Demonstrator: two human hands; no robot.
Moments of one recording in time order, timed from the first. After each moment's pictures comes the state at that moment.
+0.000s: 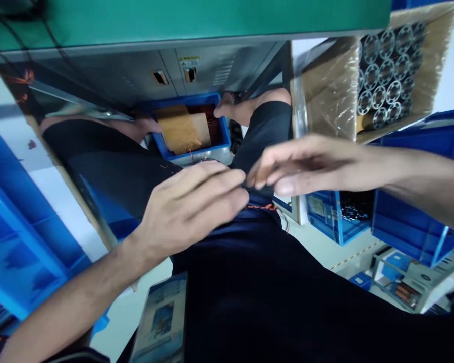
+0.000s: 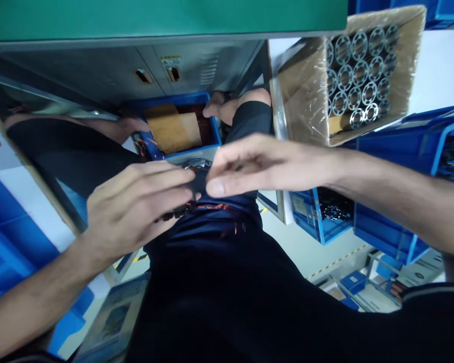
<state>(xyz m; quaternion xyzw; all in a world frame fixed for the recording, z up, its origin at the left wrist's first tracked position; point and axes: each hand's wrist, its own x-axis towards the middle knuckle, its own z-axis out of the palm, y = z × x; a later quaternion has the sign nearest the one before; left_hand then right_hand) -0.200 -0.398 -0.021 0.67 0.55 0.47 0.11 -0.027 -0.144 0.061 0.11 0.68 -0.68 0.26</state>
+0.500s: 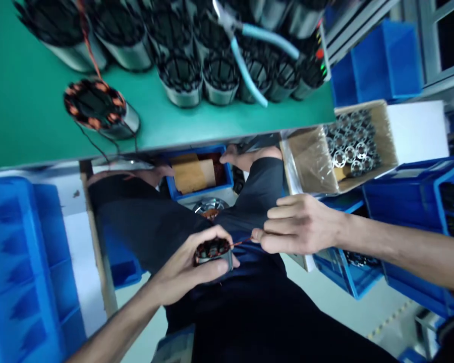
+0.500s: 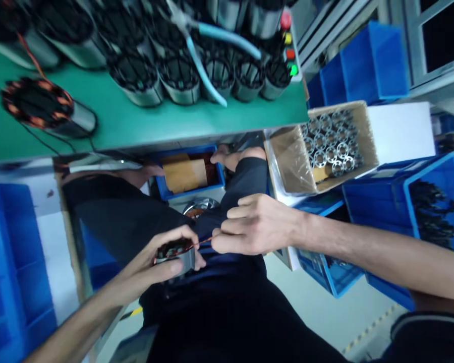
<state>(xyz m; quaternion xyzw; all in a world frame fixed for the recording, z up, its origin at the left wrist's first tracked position) -0.199 -0.431 -0.024 0.27 0.48 0.45 0.70 -0.036 -0.165 0.057 -0.24 0.95 -0.16 -0.12</state>
